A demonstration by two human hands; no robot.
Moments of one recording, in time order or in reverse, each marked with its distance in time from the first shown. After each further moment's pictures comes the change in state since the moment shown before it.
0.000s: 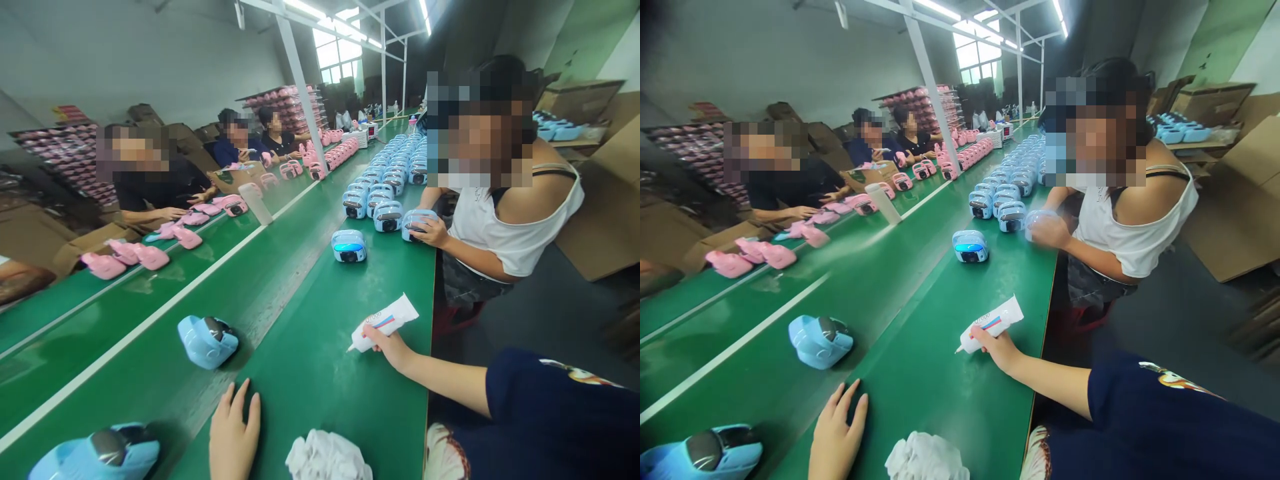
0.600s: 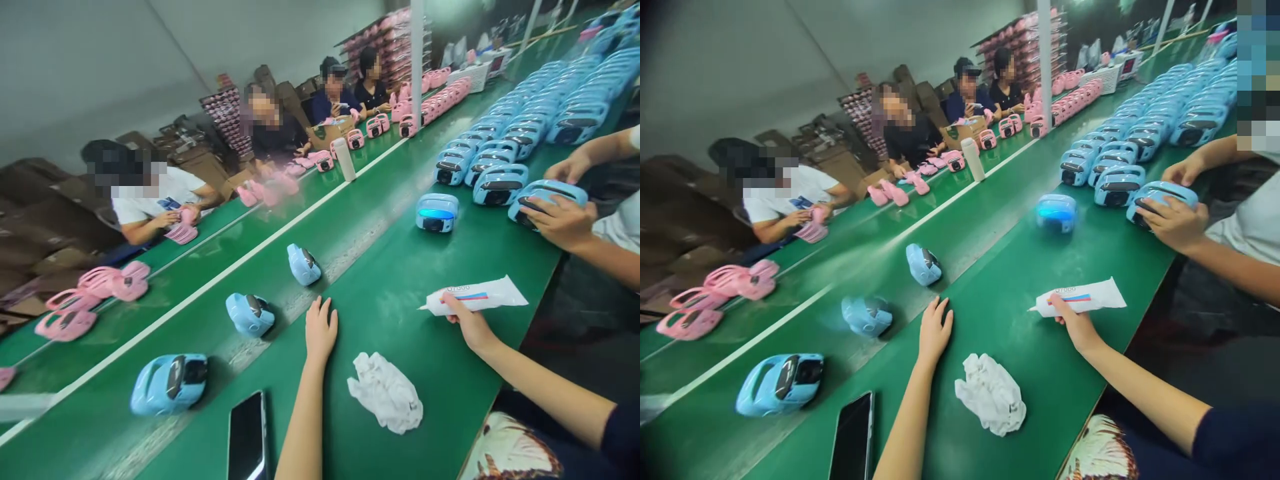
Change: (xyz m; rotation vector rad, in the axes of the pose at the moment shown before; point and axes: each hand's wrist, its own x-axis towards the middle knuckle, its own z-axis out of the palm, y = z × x) left_hand -0.020 0.003 0.008 0.085 0.037 0.019; right_hand -0.007 0.007 -0.013 0.034 0.100 0.022
